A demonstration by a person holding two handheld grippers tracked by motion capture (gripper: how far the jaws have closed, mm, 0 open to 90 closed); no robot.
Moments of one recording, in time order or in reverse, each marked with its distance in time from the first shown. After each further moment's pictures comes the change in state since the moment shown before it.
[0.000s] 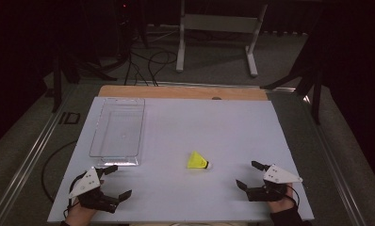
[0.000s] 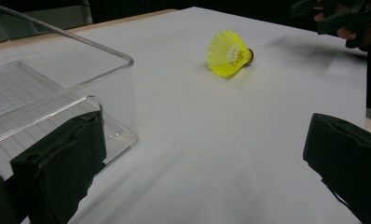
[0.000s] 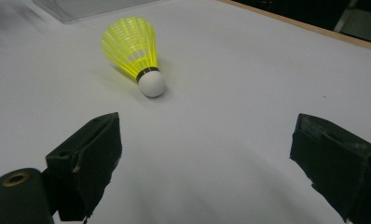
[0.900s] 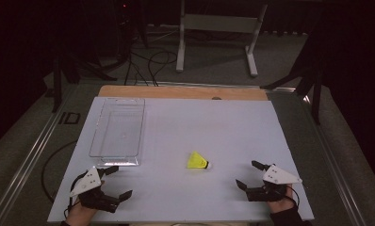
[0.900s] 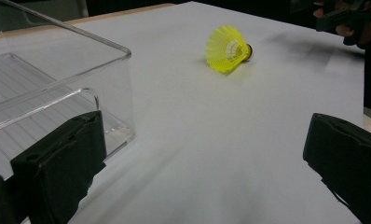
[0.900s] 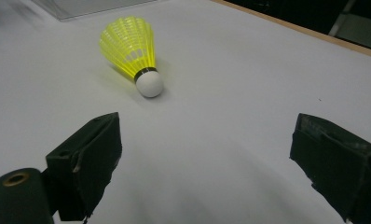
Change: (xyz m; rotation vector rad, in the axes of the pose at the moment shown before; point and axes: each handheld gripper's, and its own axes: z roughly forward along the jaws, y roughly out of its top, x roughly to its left) left arm 0.002 -0.001 0.002 0.020 -0.016 -0.015; right arm 0.001 0.001 0.000 -0.003 -0.016 -0.024
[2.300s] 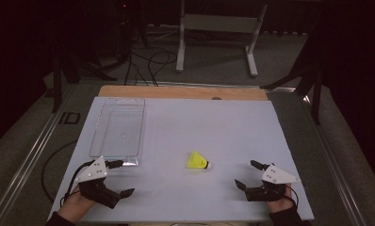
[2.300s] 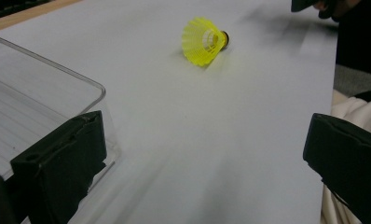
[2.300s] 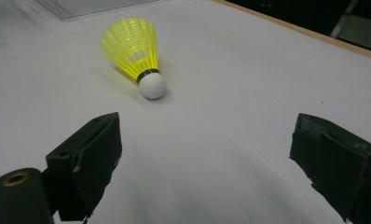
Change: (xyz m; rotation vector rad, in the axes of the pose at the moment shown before) left arm 0.000 0.051 0.003 0.178 -0.100 0.081; right arm 0.002 0.002 0.002 0.001 0.006 -0.007
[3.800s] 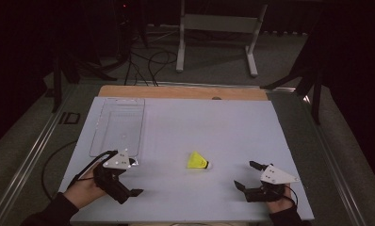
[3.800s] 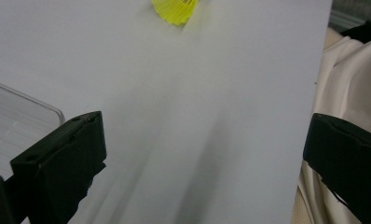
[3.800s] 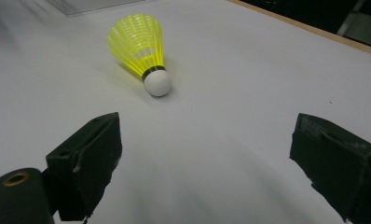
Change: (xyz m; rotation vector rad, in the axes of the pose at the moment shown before) left arm -0.005 0.059 0.026 0.333 -0.076 0.080; right arm 0.001 0.000 0.001 0.014 0.019 -0.009
